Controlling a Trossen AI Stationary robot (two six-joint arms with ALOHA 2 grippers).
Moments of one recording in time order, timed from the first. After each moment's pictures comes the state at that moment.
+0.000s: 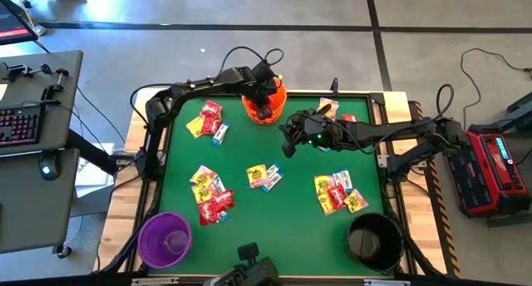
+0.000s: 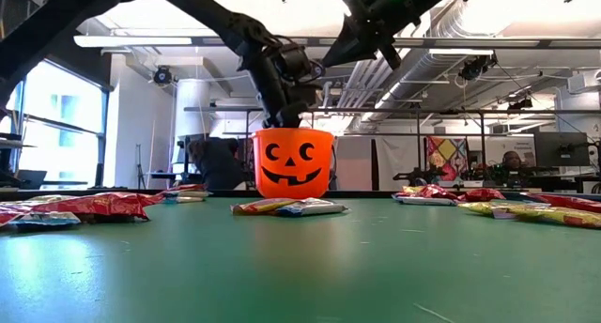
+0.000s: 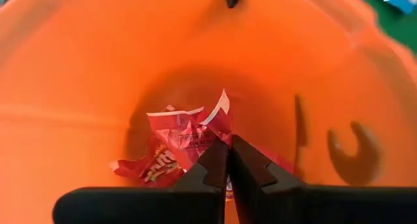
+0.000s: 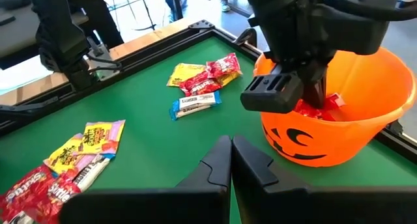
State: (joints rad) left arm 0.57 2.10 1.76 -0.73 0.02 0.28; right arm -0.06 1.43 1.04 -0.08 0.38 0.36
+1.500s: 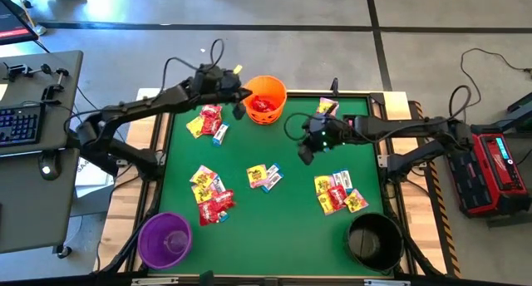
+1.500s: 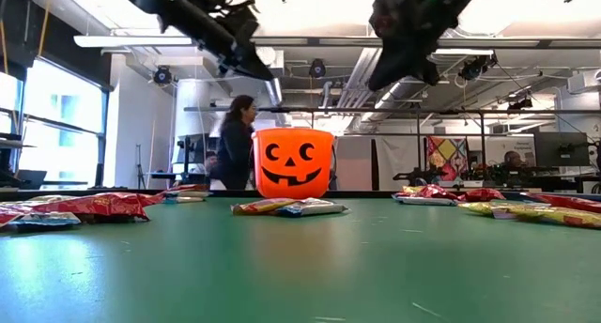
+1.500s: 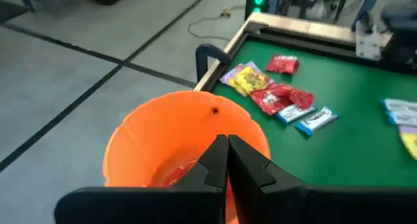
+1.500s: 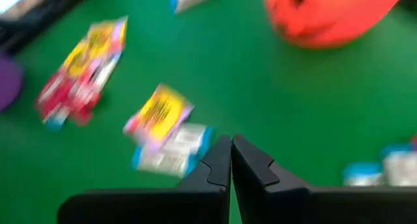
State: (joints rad) left arm 0.56 1.39 1.06 -0.13 0.07 0.10; right arm -0.12 1.33 1.04 -0.54 0.03 0.53
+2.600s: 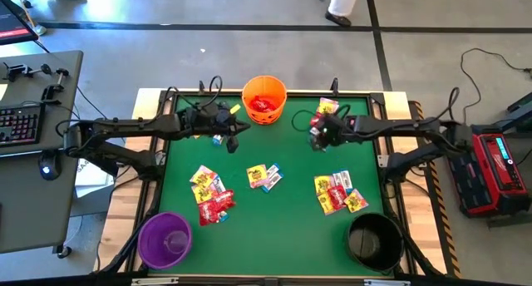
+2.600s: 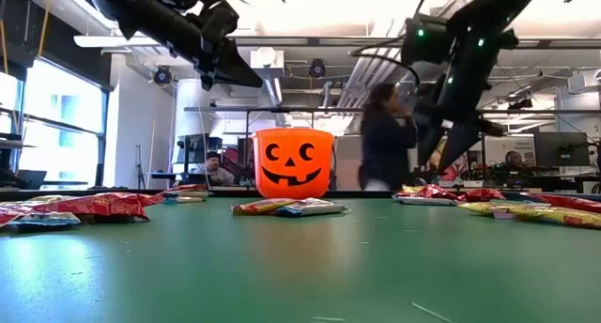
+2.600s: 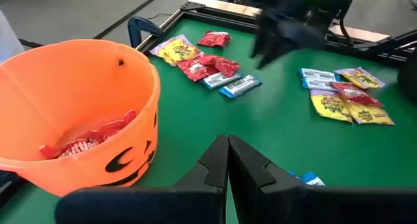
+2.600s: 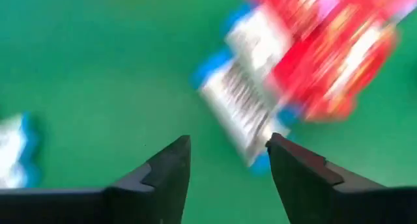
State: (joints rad) left arm 0.31 1.23 0.75 0.03 0.01 -0.05; right arm -0.34 1.34 0.76 -0.56 0.21 0.82
